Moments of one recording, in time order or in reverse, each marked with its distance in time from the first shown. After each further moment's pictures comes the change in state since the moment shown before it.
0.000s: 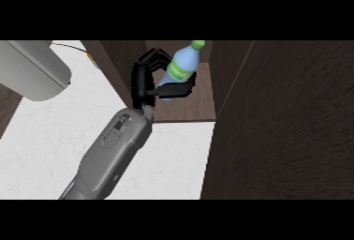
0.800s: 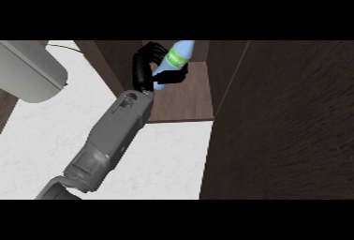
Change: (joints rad) left arm -0.252 0.007 0.103 0.513 -0.040 0.069 -0.118; right arm 0.010 -0.015 0.010 -0.004 -0.020 -0.006 -0.016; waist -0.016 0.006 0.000
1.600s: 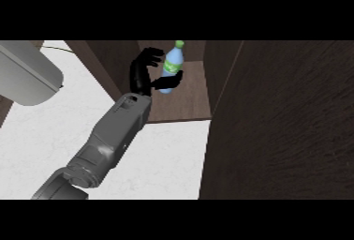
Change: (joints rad) left arm -0.074 -0.009 0.055 0.262 -0.002 0.033 -0.158; right arm 0.012 -0.018 -0.003 0.002 -0.023 0.003 -0.048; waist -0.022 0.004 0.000
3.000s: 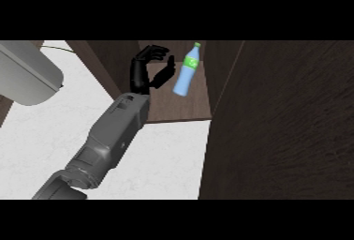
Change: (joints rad) left arm 0.023 0.001 0.075 -0.052 0.063 -0.198 -0.205; right arm -0.005 -0.022 0.005 0.003 -0.022 0.000 -0.028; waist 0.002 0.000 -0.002
